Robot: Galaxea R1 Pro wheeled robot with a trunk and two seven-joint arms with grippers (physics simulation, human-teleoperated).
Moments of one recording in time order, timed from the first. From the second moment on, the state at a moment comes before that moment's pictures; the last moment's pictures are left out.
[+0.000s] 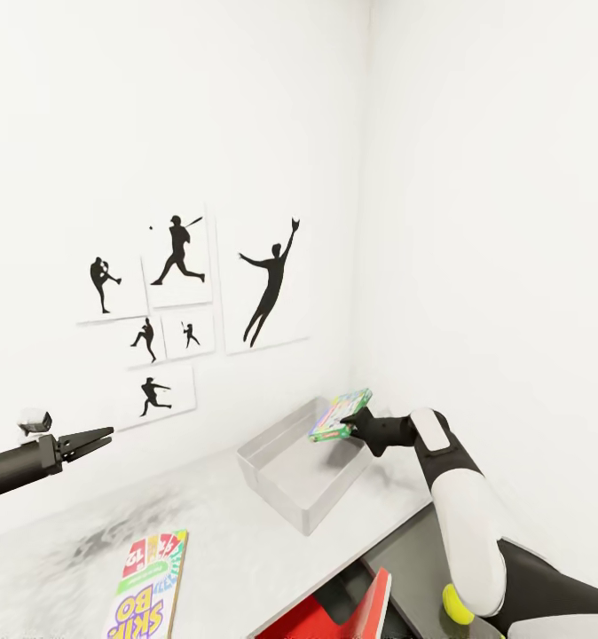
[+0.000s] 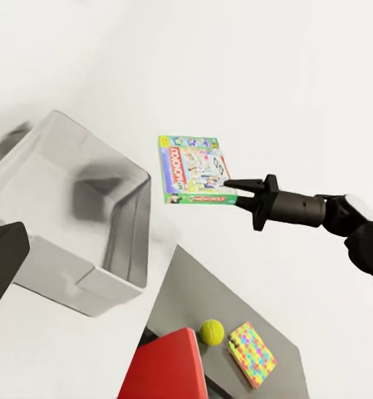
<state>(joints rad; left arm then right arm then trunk) -0.48 0.39 0.59 -1.23 -0.07 1.03 -1.56 -0.92 0.11 -0.44 -0.58 -0.71 0.91 -0.18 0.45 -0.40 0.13</state>
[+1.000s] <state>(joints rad) -0.48 0.38 0.59 -1.23 -0.06 1.03 -1.56 -1.02 0.14 -0.43 -0.57 -0.70 0.82 -0.18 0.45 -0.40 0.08</state>
